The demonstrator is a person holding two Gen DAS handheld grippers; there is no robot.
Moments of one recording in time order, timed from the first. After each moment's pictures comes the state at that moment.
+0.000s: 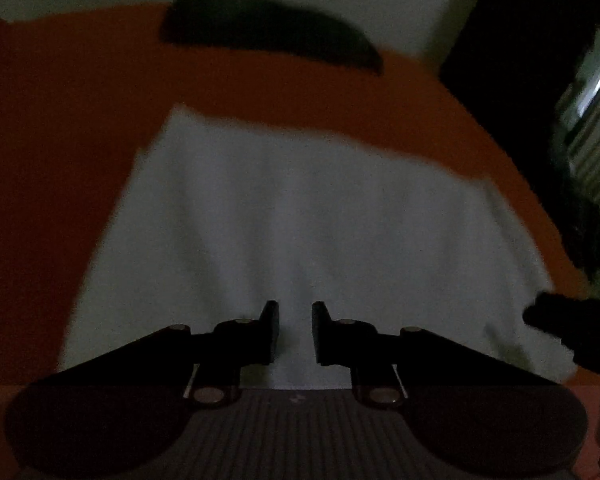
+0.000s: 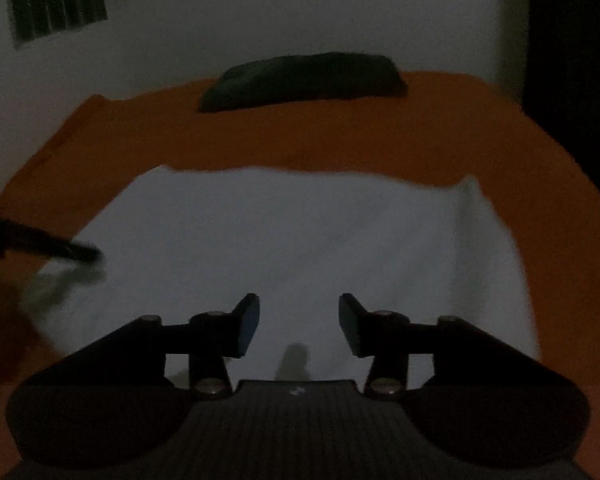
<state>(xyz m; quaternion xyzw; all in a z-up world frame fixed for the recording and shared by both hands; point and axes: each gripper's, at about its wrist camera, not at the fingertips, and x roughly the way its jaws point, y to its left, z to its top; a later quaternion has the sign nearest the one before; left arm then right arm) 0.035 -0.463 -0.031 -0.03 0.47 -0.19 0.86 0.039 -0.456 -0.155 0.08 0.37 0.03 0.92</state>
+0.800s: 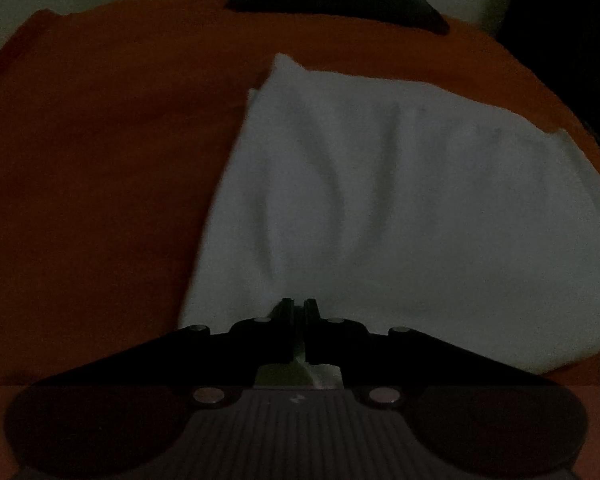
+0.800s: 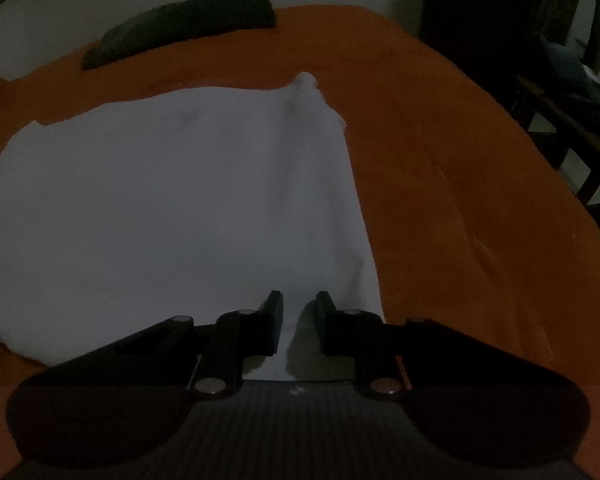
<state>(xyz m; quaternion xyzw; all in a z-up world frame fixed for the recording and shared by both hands) 0.022 -0.458 -0.037 0.03 0.49 -0.11 0.86 -0.002 -0.558 -0.191 0.08 0.44 -0.10 0.89</state>
